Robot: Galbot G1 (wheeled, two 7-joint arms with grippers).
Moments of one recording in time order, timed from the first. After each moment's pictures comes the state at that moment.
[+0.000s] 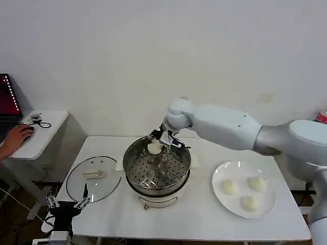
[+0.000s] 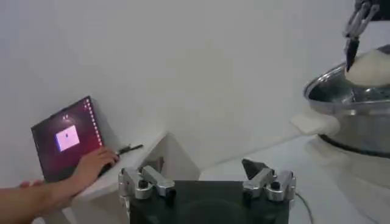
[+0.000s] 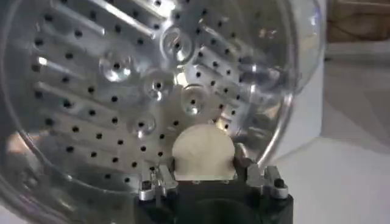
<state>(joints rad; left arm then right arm) 1.74 -1.34 -0.70 -2.17 0.14 0.12 -0.16 0.39 1.29 -1.16 1.12 -0.38 0.38 -0.84</state>
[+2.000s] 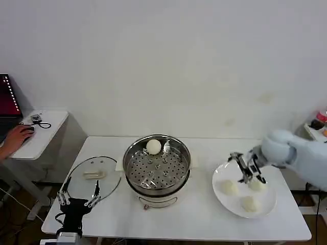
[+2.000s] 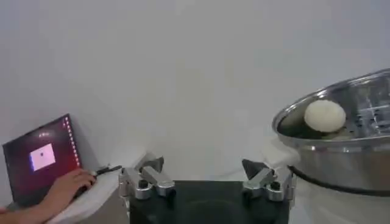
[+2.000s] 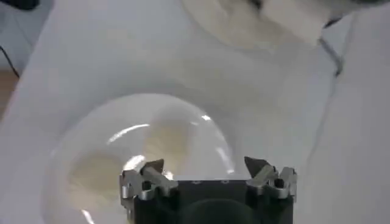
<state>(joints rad) 1.75 -1.33 -0.63 -2.24 0.16 0.11 -0.16 0.25 0.43 -1.14 1.67 0.00 -0.23 -0.91</state>
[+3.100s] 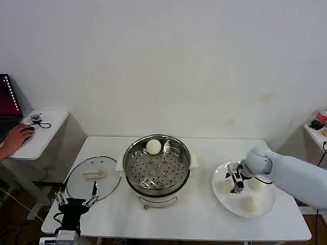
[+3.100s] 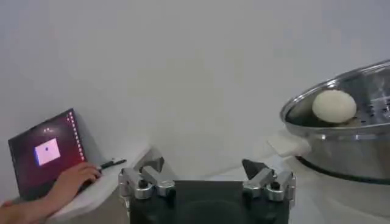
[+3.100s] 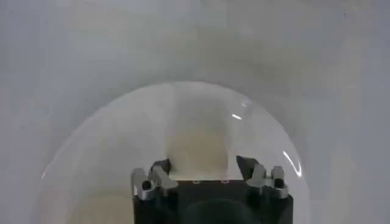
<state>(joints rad) 1.73 -1.33 -0.64 -2.20 0.15 0.11 -0.16 0.02 0.64 -1.00 1.38 -0.01 -0.30 -0.91</state>
